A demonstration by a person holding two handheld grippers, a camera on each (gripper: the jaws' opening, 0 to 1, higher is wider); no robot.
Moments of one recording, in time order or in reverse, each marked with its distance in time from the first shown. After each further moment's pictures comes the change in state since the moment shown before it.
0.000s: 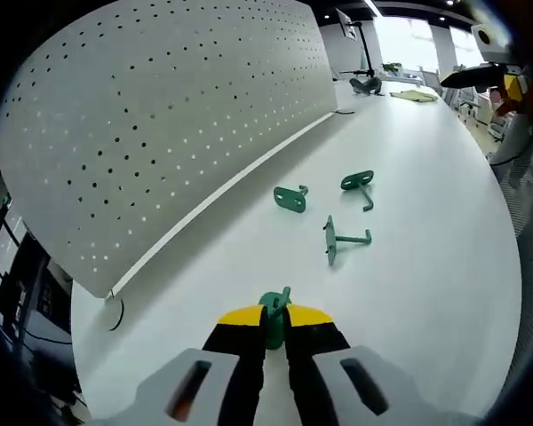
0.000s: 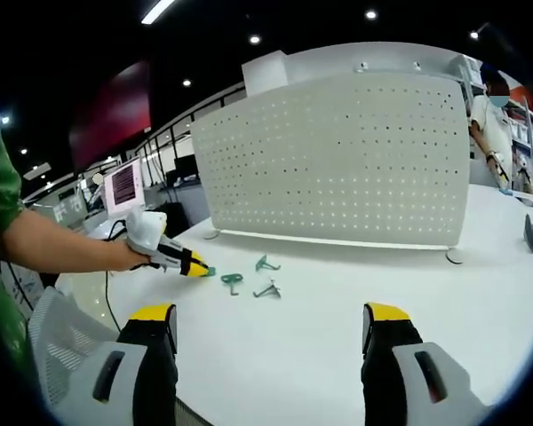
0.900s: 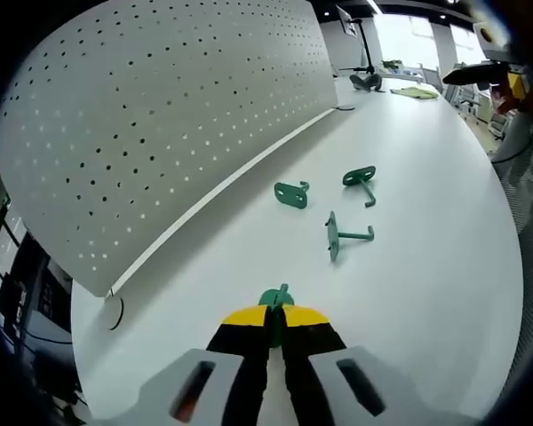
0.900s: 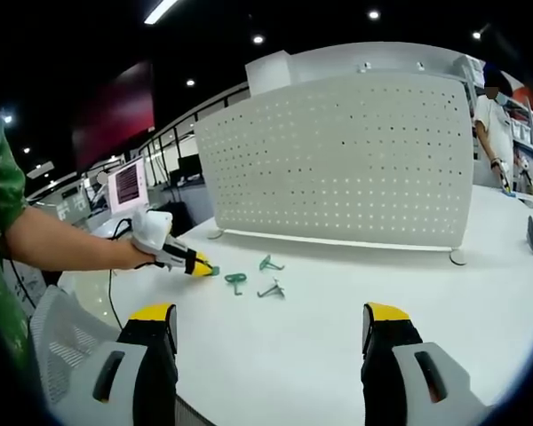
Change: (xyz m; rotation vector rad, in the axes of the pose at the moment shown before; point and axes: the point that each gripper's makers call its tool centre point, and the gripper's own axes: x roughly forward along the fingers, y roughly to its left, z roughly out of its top) left arm 0.003 0.000 -0.003 0.003 0.015 0.001; right arm 0.000 0.004 -0.002 -0.009 0.004 0.022
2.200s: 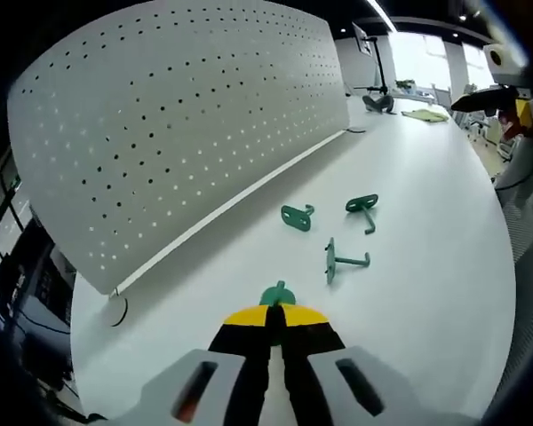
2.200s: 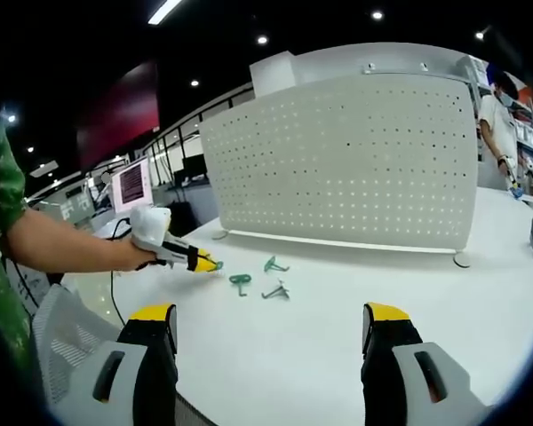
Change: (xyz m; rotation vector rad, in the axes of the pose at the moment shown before) left arm -0.015 0.000 0.020 -0.089 -0.093 0.042; right arm 0.001 0.005 0.003 -0.005 -0.009 0.020
